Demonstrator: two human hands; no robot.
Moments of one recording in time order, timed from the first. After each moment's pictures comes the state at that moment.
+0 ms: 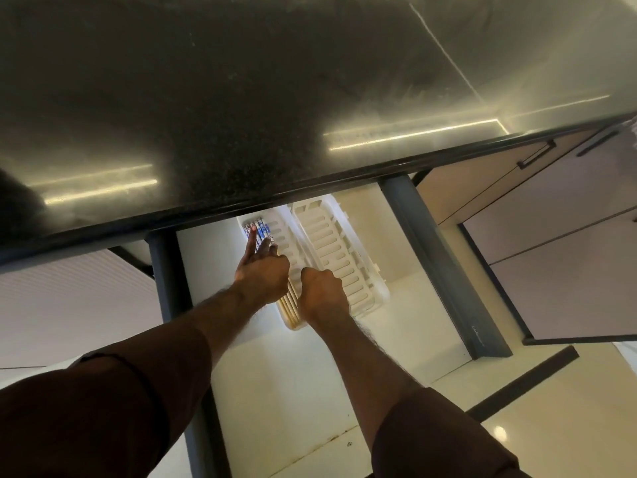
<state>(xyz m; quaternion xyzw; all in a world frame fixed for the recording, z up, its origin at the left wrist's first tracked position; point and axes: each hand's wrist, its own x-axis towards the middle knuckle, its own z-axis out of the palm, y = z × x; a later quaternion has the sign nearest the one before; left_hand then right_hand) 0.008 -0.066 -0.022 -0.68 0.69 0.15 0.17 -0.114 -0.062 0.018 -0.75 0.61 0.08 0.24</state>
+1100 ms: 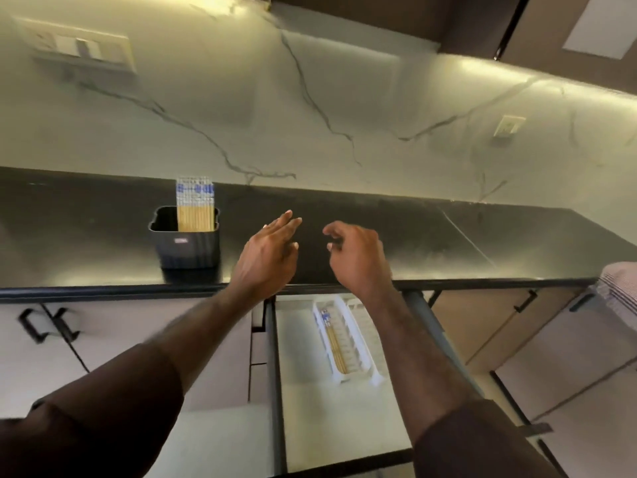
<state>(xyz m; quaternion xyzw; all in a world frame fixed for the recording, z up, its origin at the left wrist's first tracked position) 0.078 0.147 0.296 -0.70 0.59 -0.03 -0.41 -0.070 0.072 0.336 -0.86 0.39 -0.29 0.11</state>
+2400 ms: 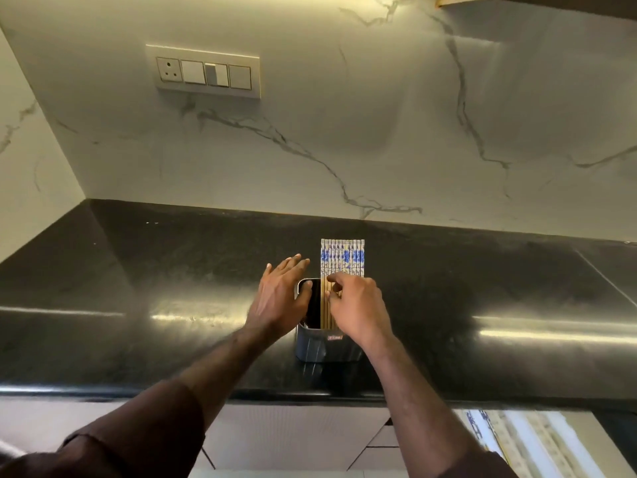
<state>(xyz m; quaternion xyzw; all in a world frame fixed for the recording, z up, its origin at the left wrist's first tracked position) 0.447 0.122 0.223 -0.80 0.49 0.02 -0.34 0.317 0.042 0.254 -0.88 0.37 -0.19 0.21</state>
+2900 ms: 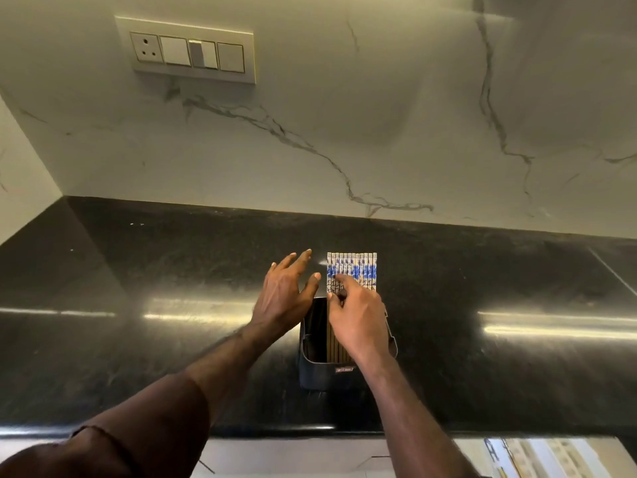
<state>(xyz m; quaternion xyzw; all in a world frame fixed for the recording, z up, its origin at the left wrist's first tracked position) 0.491 0.070 0.212 -0.79 0.47 0.06 -0.38 0.359 0.016 0.231 -0.85 0.41 -0.24 0.22</state>
